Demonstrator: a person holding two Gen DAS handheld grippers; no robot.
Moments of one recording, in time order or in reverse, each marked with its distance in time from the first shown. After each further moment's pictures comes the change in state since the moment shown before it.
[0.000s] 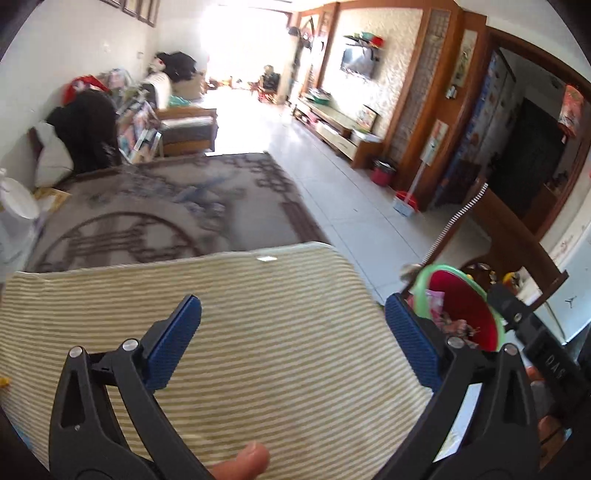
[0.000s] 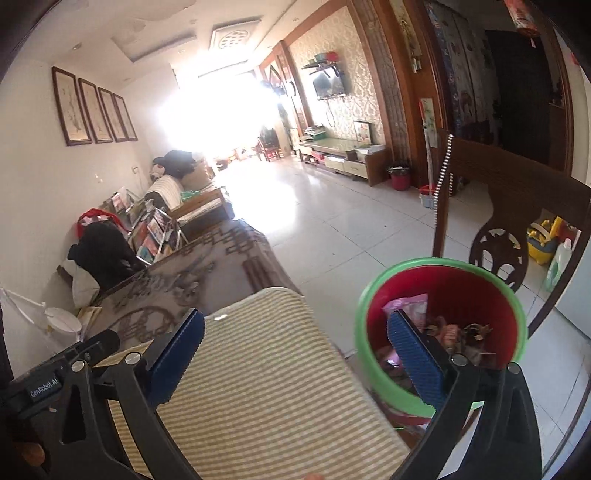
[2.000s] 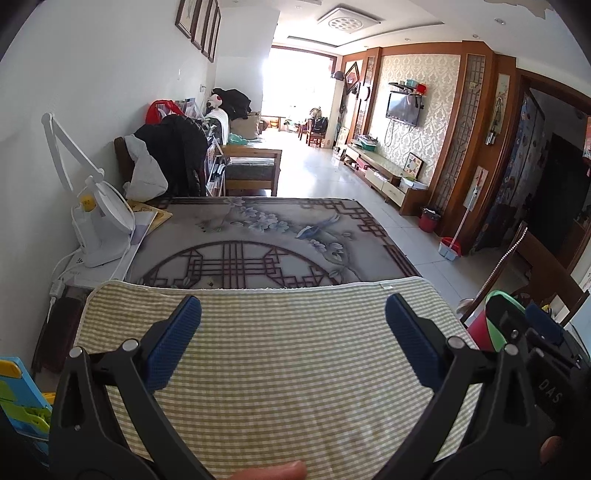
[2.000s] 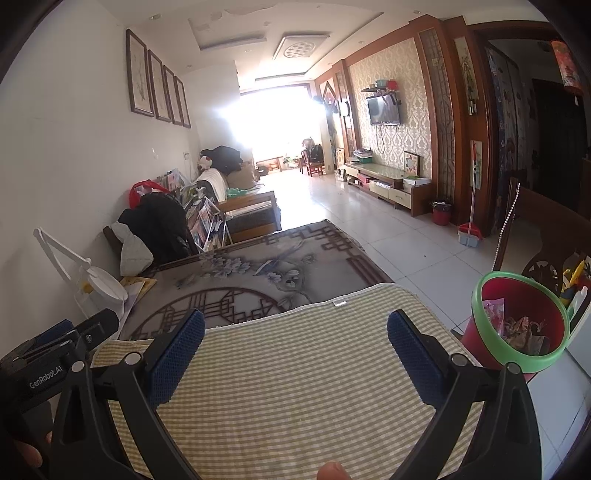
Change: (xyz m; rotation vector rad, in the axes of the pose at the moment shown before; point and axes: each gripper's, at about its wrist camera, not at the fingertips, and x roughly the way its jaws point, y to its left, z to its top) left arm -0.101 0.166 -0.021 -0.069 -0.162 0.126; right arm -0.034 0.197 -0.075 -0.174 -0.067 0.061
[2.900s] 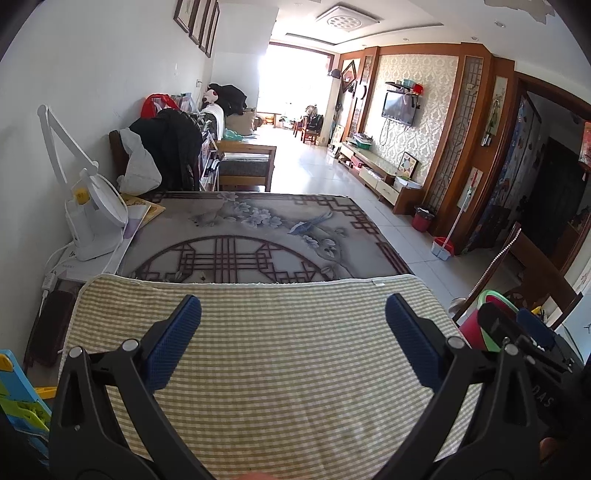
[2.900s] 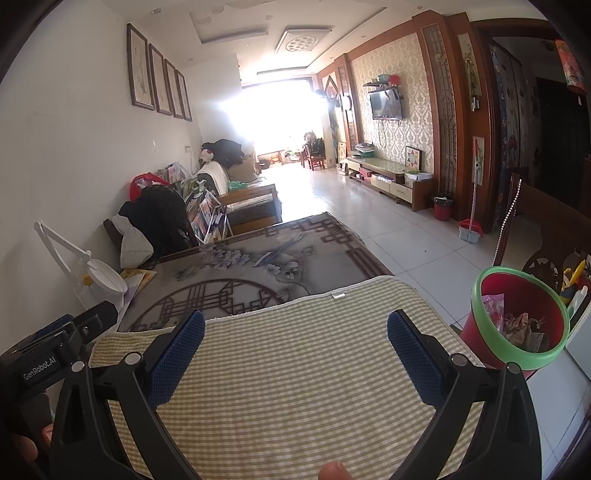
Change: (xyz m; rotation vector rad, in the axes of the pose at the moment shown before) left arm 0.001 -0.004 -0.006 -0.010 0.012 -0.025; right arm 0.002 -0.003 -0.002 -0.007 0.032 0.006
